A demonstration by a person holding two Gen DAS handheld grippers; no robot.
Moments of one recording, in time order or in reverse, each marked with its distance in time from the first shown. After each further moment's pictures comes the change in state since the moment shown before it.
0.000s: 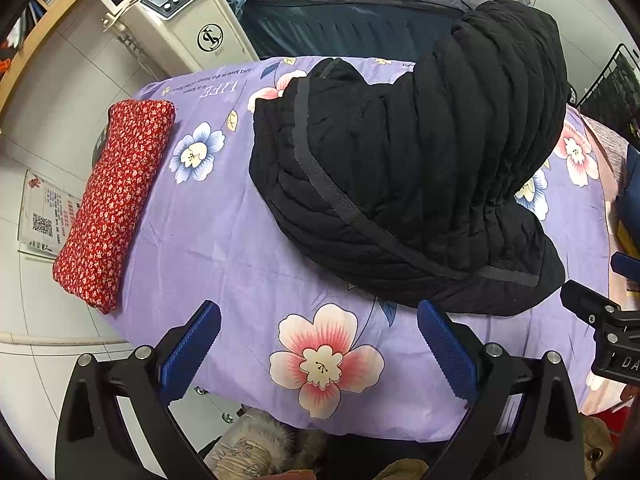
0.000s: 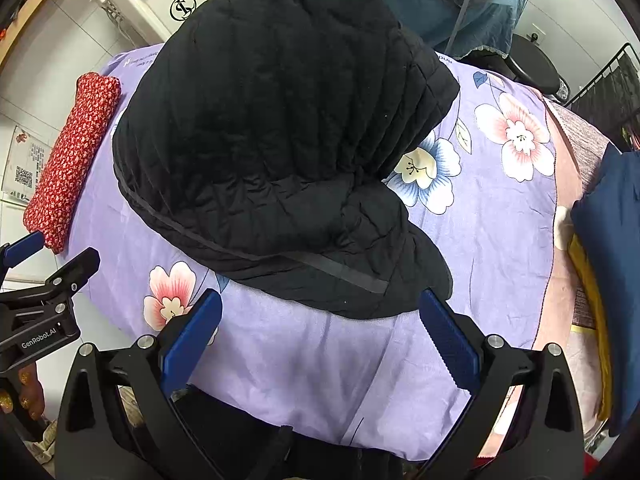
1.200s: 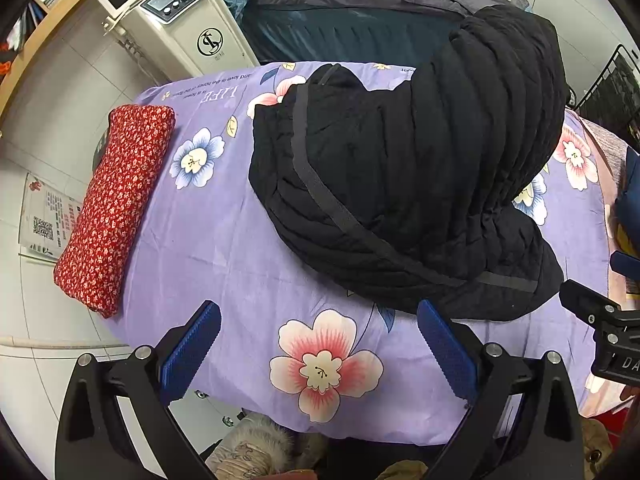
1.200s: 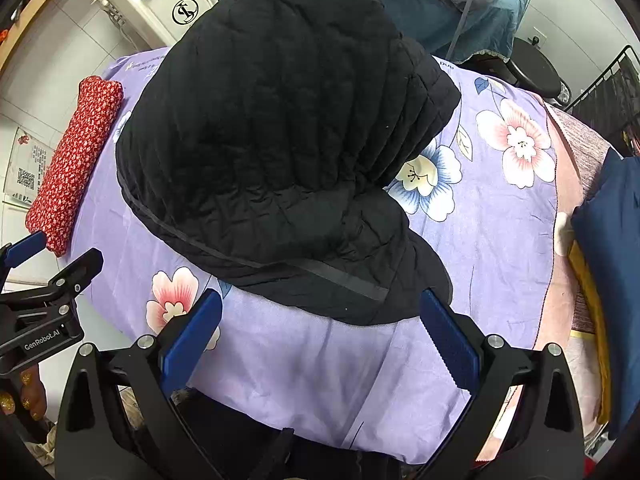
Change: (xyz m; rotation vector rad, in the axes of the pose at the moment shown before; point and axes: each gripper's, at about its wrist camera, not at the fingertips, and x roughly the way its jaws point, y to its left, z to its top) left arm -0.003 -0.001 0.000 0.001 -0.018 0.001; right arm -0.003 0.000 0.004 -0.003 -0.010 0.006
